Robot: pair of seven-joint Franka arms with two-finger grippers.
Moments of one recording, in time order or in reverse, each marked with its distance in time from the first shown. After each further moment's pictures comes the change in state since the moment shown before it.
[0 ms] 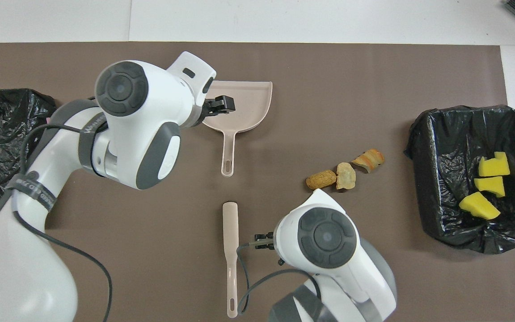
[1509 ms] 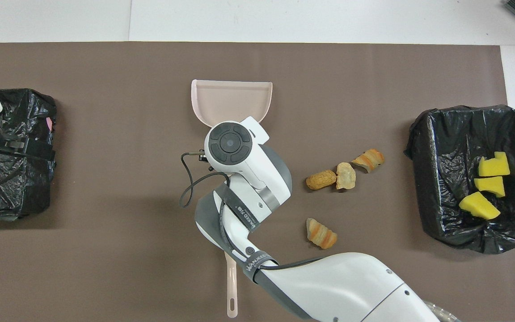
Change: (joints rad) left arm 0.454 -0.394 0.033 -0.150 0.046 -0.515 0.721; right arm -0.018 0.741 -0.001 0.783 -0.142 0.117 0.158
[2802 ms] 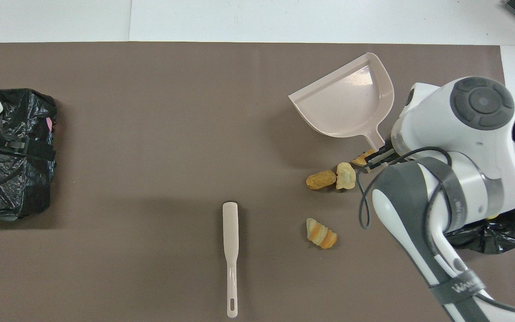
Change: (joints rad) left arm 0.000 -0.003 -0.002 0.001 0.001 -0.001 0.000; right arm -0.424 -0.521 0.005 -0.411 -0.055 -0.262 -0.879
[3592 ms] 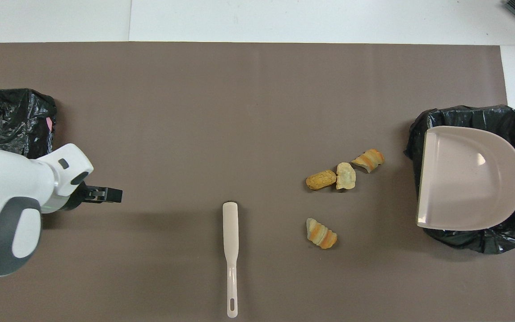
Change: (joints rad) left arm -0.081 -0.136 0.017 -0.493 -0.067 0.316 -0.096; right arm -0.348 -0.246 -0.012 -0.049 -0.326 -0.261 -1.243
